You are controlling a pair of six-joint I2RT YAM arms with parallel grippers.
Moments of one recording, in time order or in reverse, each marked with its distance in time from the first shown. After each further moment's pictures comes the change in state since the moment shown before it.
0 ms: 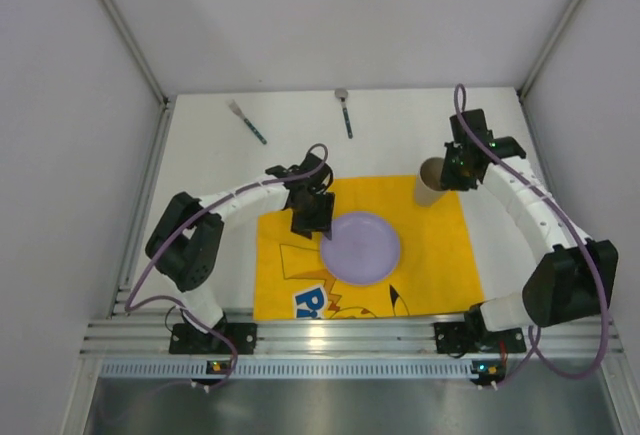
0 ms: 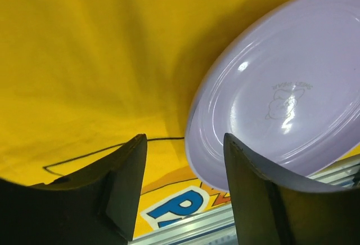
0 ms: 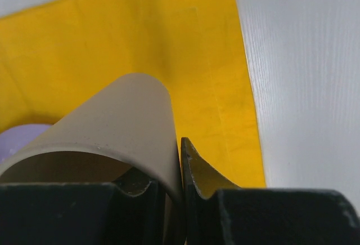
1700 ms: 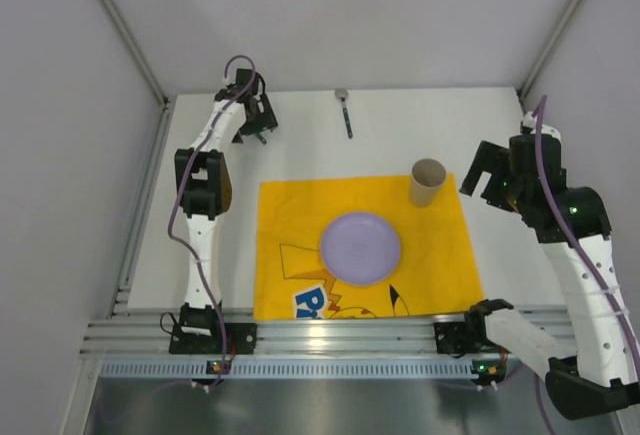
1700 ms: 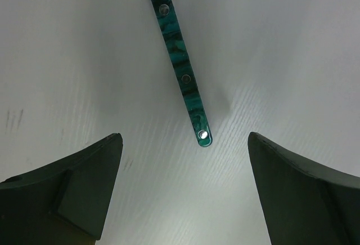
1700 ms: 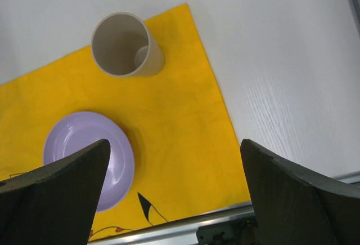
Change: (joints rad) left arm 0.549 0.679 1.059 -0.137 -0.324 0.097; right arm 0.000 -0.472 0.052 -0.212 0.115 0.067
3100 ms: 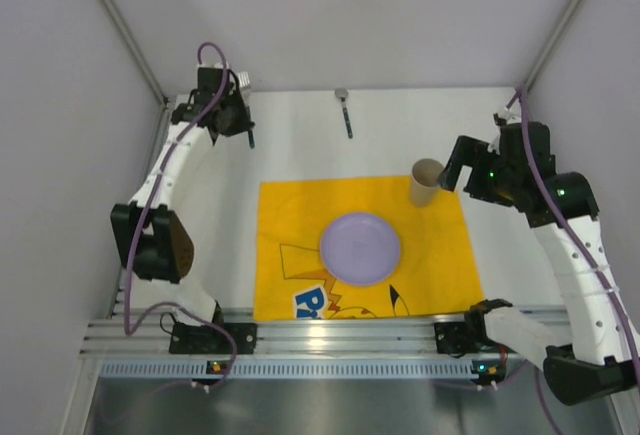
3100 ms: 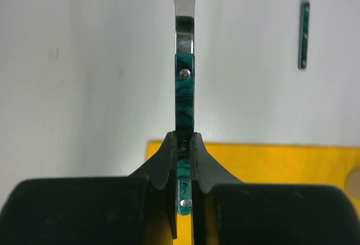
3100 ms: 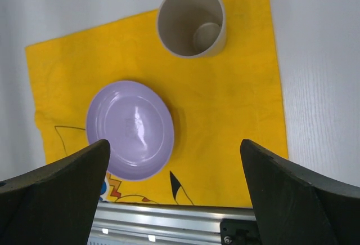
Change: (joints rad) left arm 0.010 -0.644 -0.530 0.159 0.185 0.073; right arm 0.000 0.103 0.006 0.041 -0.255 -0.026
